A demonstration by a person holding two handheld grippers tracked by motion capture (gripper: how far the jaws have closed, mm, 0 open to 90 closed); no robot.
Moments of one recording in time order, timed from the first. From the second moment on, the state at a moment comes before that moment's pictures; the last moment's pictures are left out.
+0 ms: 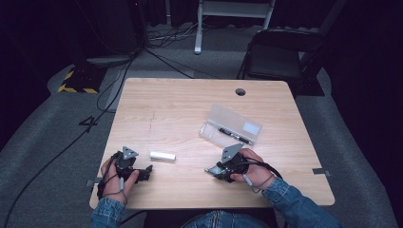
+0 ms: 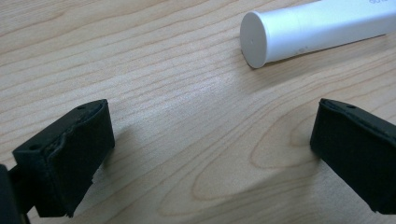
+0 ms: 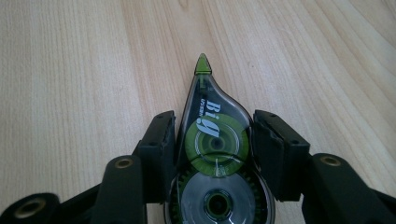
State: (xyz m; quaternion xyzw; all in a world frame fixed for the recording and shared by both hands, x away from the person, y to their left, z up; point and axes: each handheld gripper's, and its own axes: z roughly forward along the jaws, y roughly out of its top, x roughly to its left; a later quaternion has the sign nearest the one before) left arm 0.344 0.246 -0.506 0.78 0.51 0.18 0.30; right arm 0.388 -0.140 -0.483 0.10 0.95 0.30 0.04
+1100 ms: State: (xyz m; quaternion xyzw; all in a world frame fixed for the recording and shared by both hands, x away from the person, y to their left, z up) left arm 0.344 0.246 -0.506 0.78 0.51 0.18 0.30; right arm 0.400 -0.161 -0.441 0.11 0.94 0.32 0.05
